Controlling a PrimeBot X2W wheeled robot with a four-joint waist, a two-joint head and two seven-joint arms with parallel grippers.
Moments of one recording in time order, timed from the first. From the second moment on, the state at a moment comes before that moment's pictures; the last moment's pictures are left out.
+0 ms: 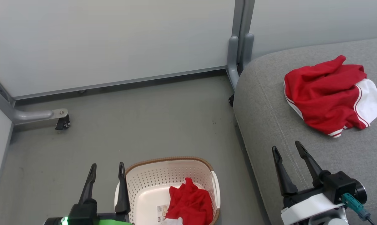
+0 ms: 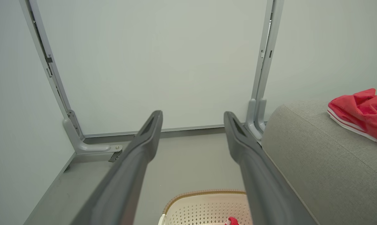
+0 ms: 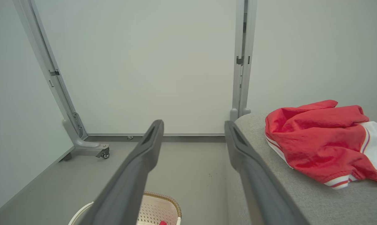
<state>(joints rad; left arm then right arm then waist) 0.13 0.05 -0.17 0.02 -0.13 0.10 -0.26 0.05 -0.11 0.13 0.05 0.16 0.13 -0.26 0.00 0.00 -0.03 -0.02</state>
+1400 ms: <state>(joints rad) -0.10 0.05 -0.26 0.25 -0.13 -0.02 -0.26 -0.09 -0.14 0.09 -0.01 0.17 0.13 -0.26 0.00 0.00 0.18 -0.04</state>
